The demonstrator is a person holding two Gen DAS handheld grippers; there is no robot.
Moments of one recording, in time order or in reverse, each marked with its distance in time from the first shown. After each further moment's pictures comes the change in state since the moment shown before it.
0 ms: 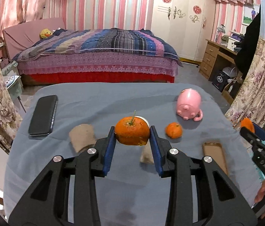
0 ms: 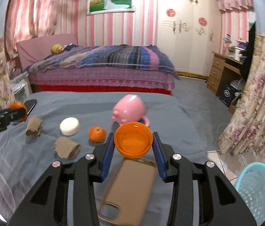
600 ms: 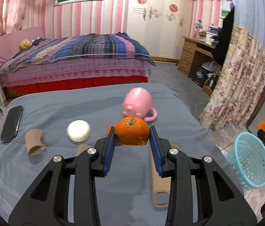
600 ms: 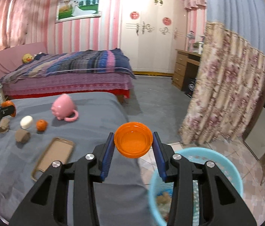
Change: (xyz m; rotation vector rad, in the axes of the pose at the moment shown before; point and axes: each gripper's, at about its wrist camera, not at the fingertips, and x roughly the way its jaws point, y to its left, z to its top) left arm -0.002 -0.128 -0.011 0.103 -0.027 -0.121; right arm -0.075 -0.155 -0.037 0.090 -0.022 -0.223
